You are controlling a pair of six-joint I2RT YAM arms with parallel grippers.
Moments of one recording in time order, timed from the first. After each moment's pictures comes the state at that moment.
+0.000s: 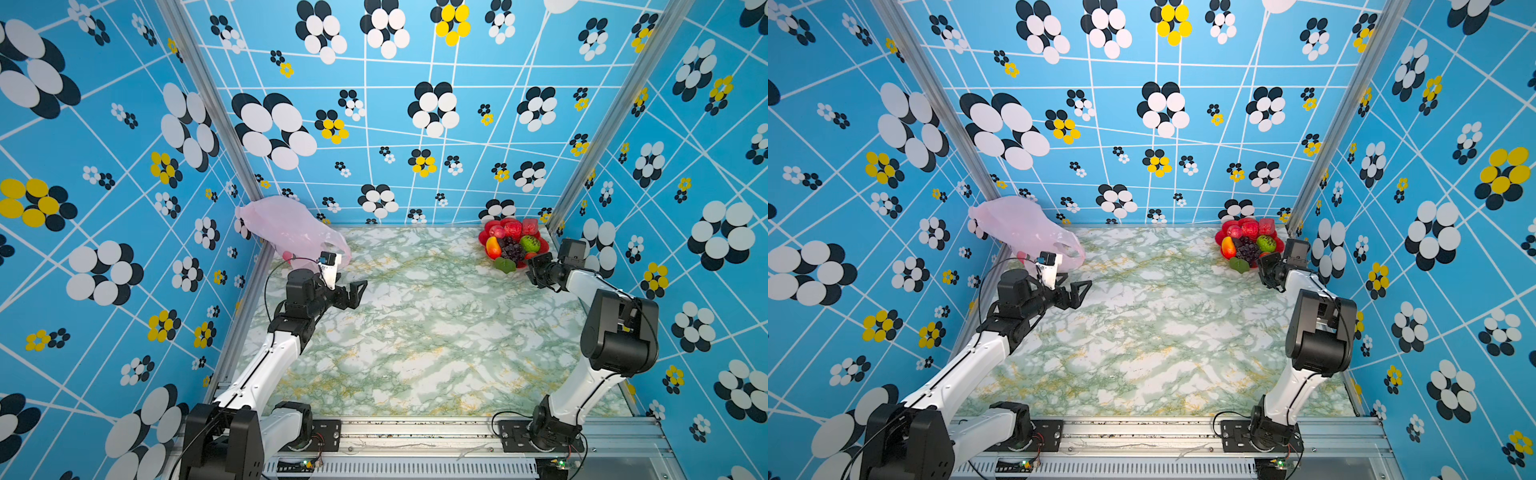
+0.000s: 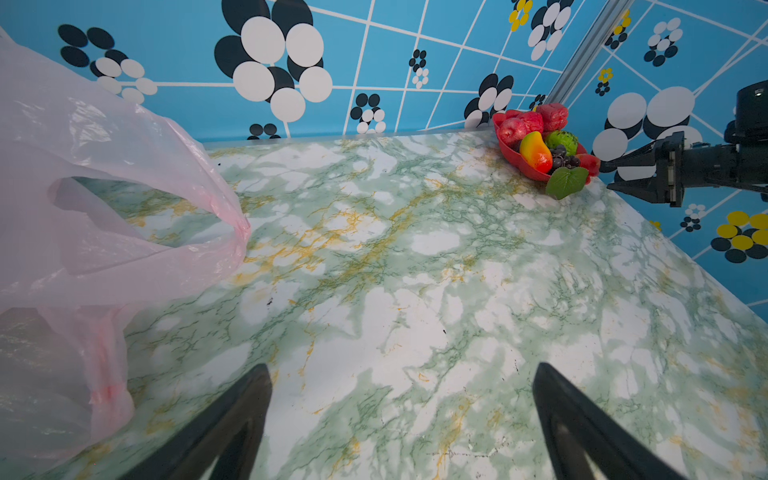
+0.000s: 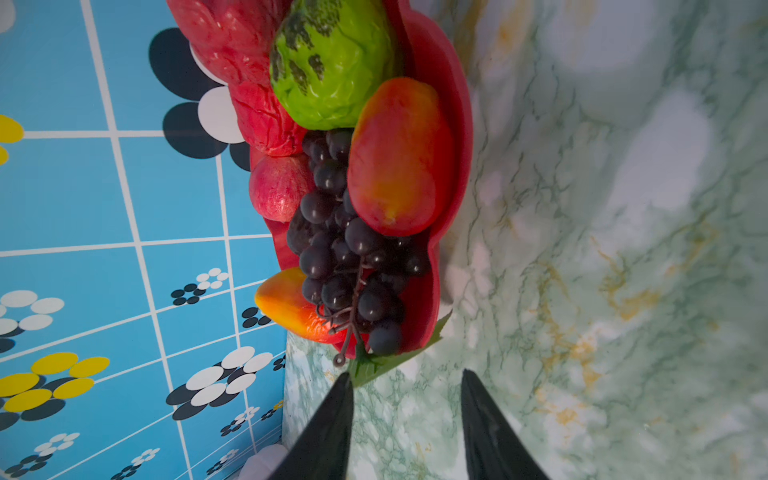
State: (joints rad) left arm -0.12 1.13 0.65 0.10 0.47 -0.10; right arm -0.28 1.85 1.21 -0.17 -0.34 1.05
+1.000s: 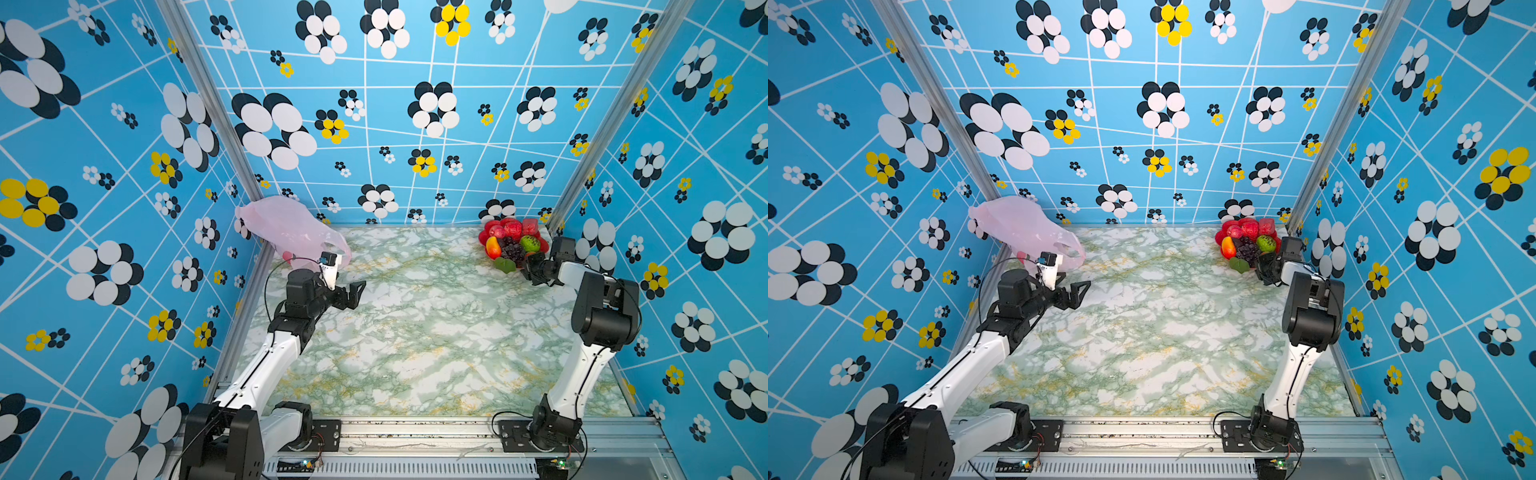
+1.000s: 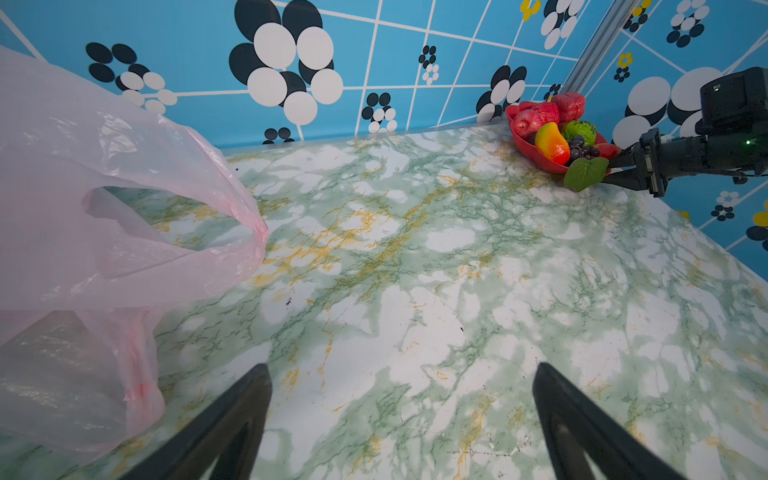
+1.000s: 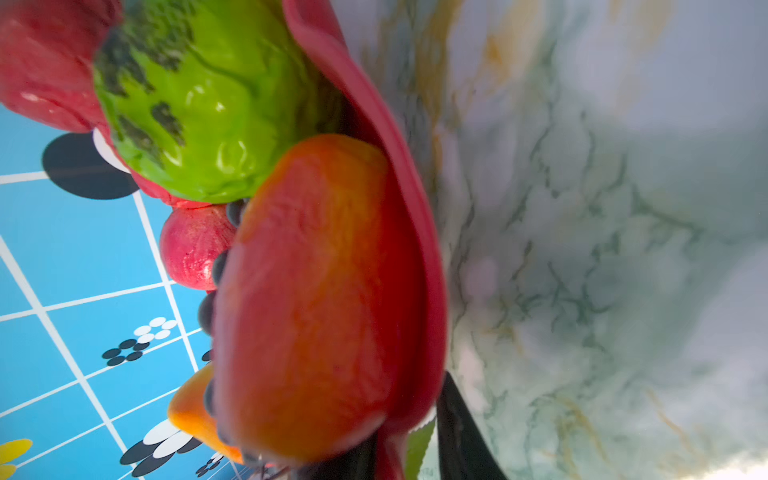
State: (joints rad) left arm -0.12 1.13 0.65 0.09 0.43 -0.05; right arm -0.28 2.08 1.39 -0.19 -0.35 1.05
